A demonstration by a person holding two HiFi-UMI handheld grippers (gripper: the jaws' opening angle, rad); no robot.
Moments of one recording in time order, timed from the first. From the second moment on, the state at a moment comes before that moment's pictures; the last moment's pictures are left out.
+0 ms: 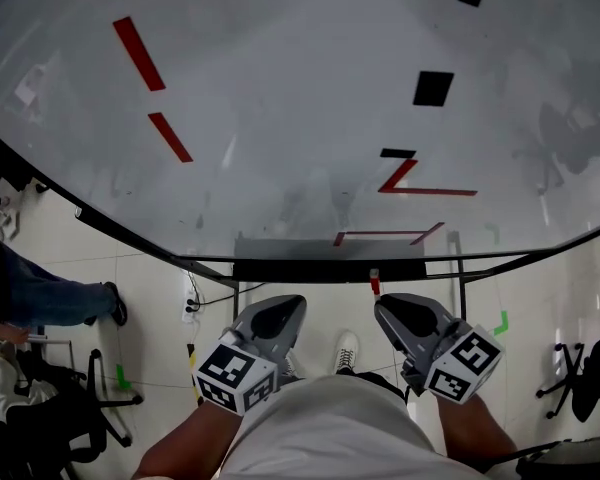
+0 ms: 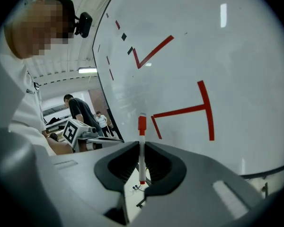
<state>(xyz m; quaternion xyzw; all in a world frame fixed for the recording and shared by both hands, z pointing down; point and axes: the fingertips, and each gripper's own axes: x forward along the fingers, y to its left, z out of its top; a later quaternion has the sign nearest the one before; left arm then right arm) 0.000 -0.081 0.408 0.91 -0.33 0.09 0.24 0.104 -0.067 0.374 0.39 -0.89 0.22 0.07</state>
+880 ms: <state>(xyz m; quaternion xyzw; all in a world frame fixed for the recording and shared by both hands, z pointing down) 0.005 -0.067 0.397 0.92 -0.32 0.09 0.22 0.105 -0.057 0.377 0.39 -0.89 0.22 0.07</state>
